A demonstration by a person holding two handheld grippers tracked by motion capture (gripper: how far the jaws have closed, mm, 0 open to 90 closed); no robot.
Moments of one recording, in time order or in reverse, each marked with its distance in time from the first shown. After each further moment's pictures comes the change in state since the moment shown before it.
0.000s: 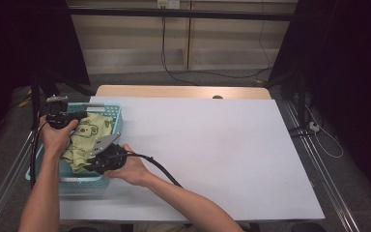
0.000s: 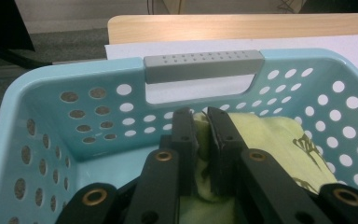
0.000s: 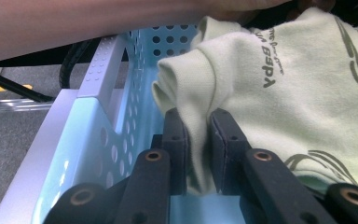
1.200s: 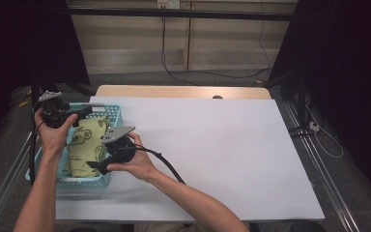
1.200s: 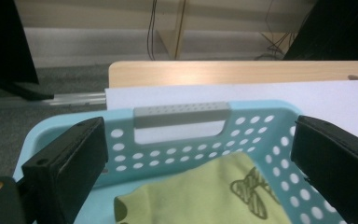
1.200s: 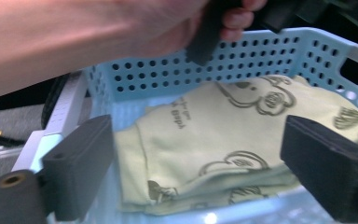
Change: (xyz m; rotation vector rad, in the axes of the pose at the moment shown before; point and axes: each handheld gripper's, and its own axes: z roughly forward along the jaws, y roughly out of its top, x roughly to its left) left arm -0.016 0.010 -0.025 -0.171 -0.010 -0.019; right arm -0.014 0.000 -0.027 -0.135 -0.140 0.093
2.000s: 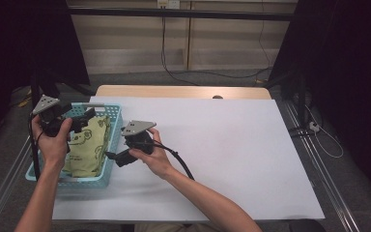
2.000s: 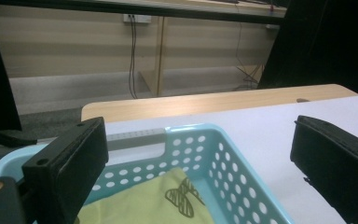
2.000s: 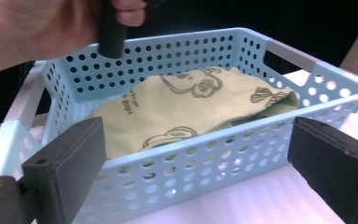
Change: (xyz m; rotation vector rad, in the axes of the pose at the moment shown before) left arm -0.043 -0.006 -0.040 -0.173 -0.043 0.070; right arm -0.020 -0.010 -0.041 -0.025 -0.124 0.047
